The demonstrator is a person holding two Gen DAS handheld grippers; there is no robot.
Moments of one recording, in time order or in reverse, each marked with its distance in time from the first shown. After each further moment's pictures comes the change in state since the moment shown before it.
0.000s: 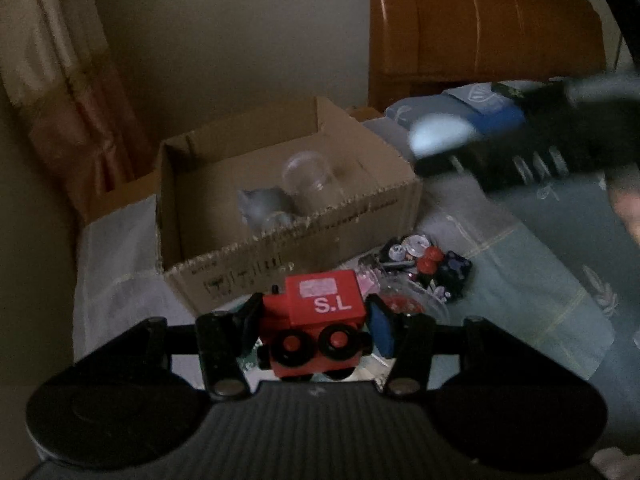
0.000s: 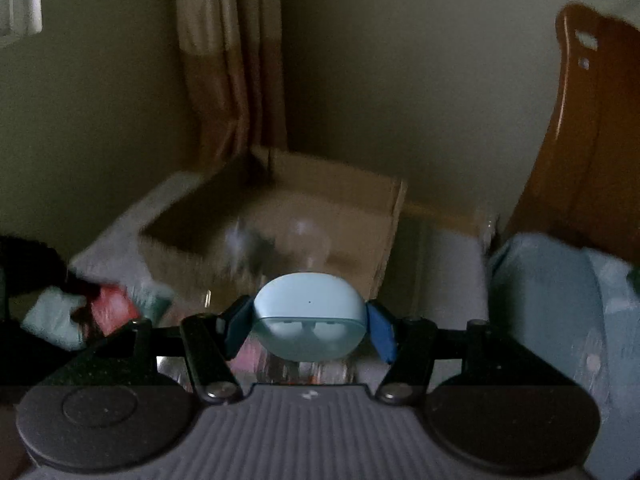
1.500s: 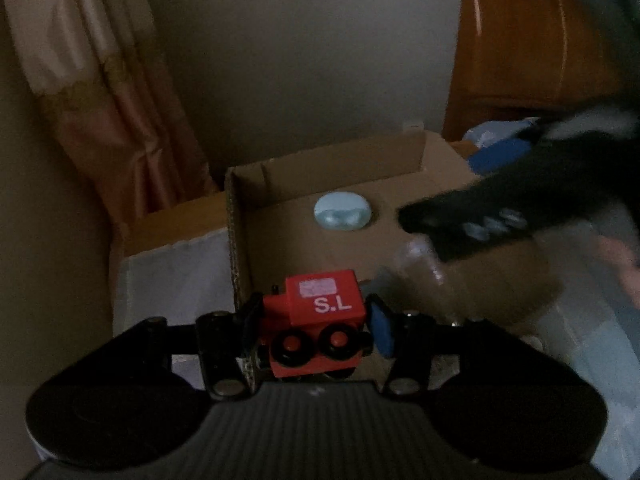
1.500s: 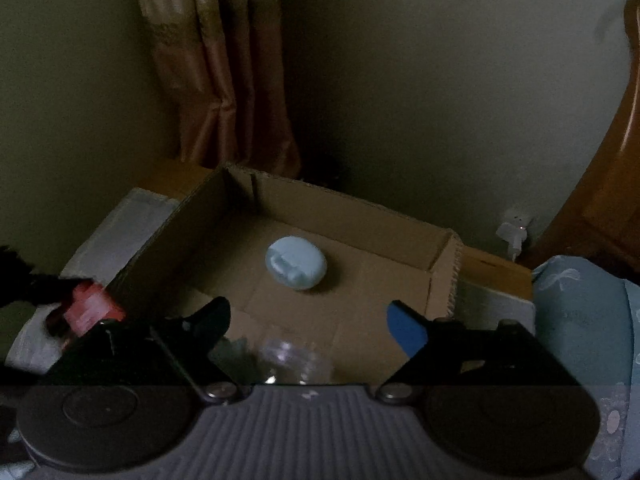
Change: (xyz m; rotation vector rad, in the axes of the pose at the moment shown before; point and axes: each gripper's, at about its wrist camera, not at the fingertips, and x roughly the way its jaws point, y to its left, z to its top) left arm 0.081 0.085 0.075 -0.125 0.032 0.115; right arm 0.134 -0.003 0.098 -0.013 0.167 0.029
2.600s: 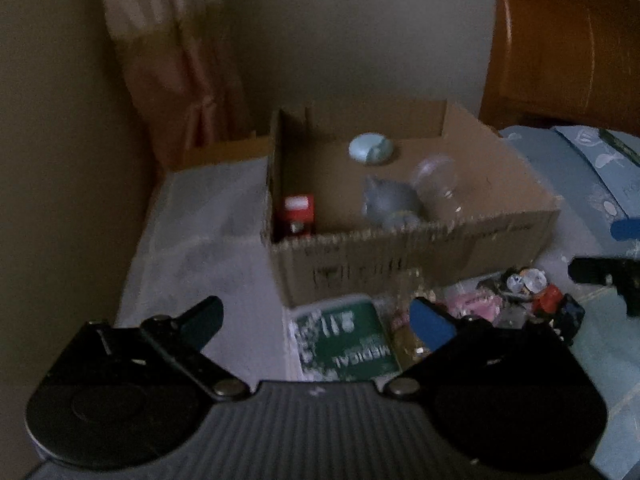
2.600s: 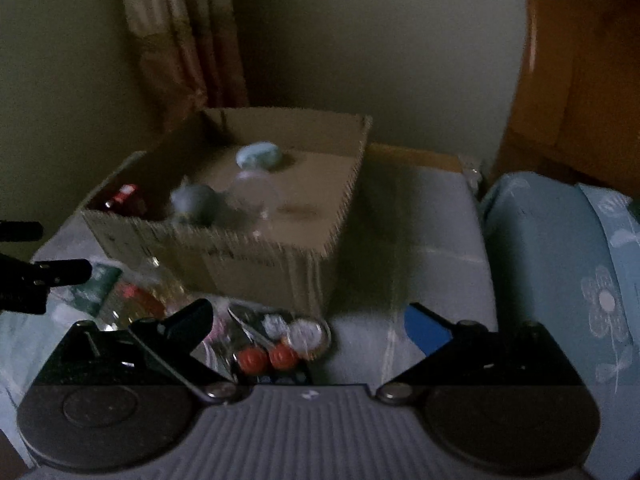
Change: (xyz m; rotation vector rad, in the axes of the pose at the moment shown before) left arm -0.035 -0.020 -0.106 -0.144 -0.041 0.099; right arm -0.066 -0.022 -0.167 0.154 -0.084 -0.048
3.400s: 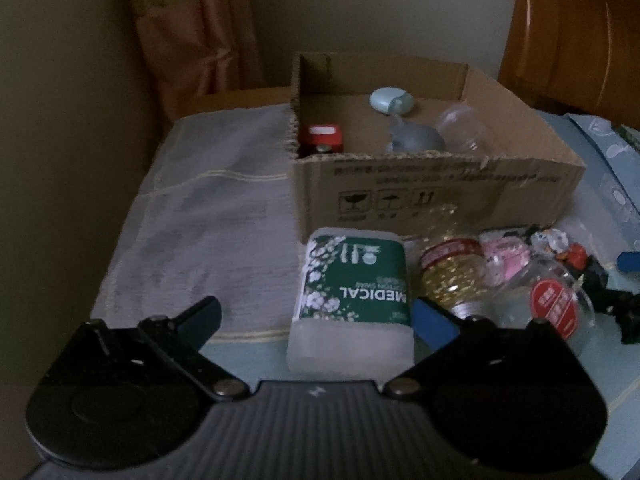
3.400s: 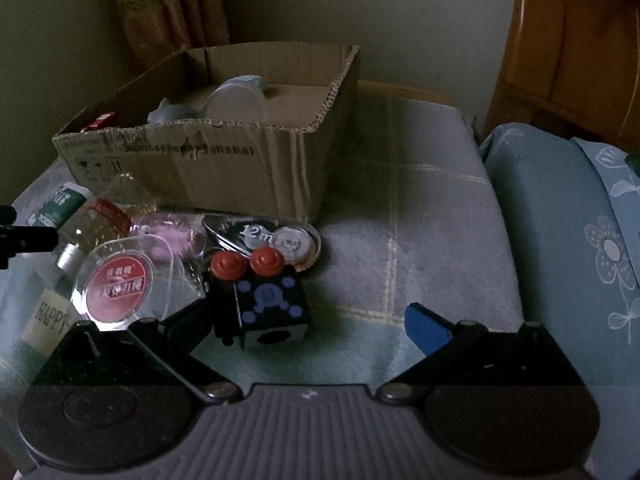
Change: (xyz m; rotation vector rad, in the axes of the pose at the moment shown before) left arm 0.015 0.017 -0.032 -0.041 0.068 0.007; right arm 0.023 -0.006 -0.054 0.012 0.078 -0.025
